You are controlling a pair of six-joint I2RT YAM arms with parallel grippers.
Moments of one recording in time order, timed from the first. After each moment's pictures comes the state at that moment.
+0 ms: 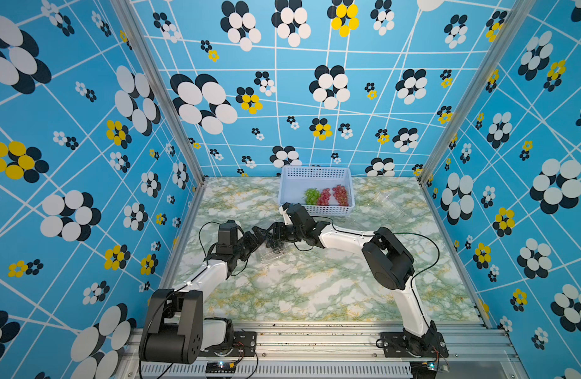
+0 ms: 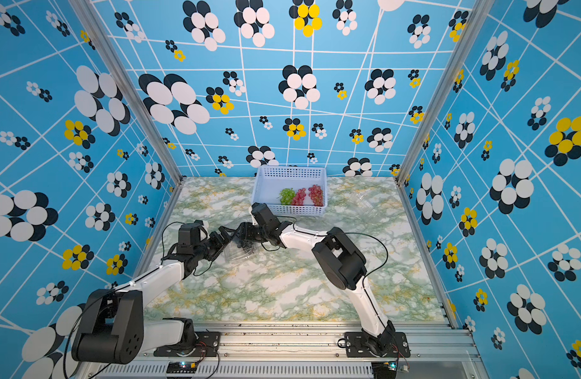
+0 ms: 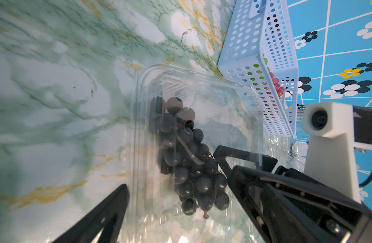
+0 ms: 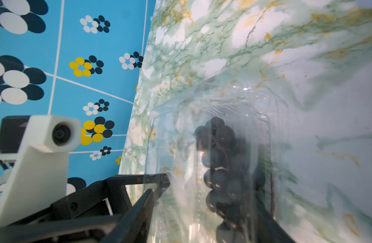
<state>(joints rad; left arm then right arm) -0.05 1.31 0.53 0.10 0.40 -0.85 0.83 2.22 1.61 -0.01 -0.30 0.79</state>
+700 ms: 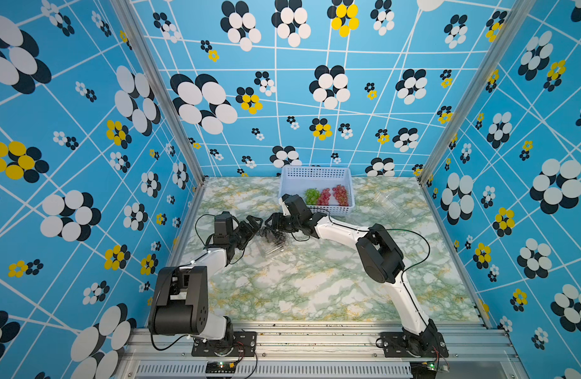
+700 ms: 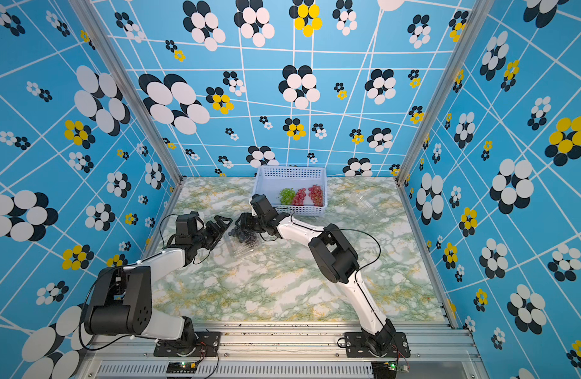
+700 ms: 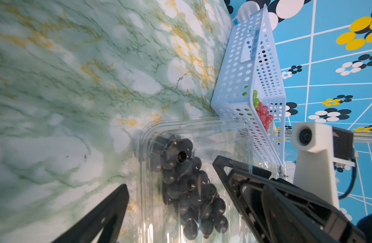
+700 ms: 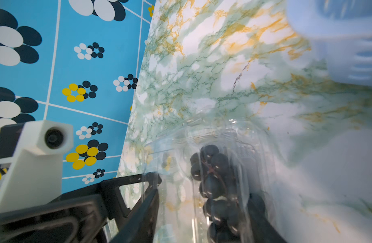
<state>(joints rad) 0.03 1.47 0.64 0.22 0.44 -0.88 0.78 2.35 1.84 -0.11 -0.29 0.77</state>
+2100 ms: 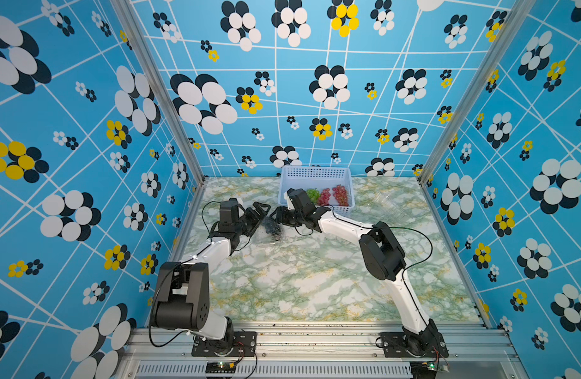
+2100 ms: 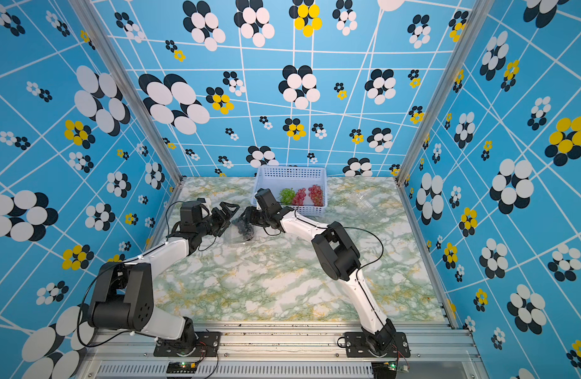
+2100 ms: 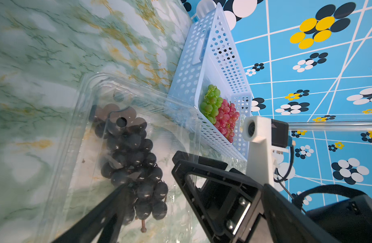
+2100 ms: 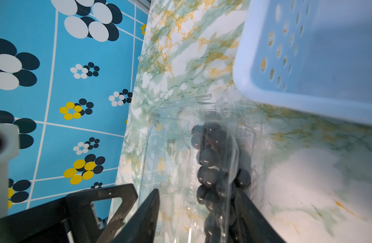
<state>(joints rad) -0.05 1.52 0.80 0.20 0.48 -0.97 0.74 2.33 1.86 -0.16 -0.27 0.77</state>
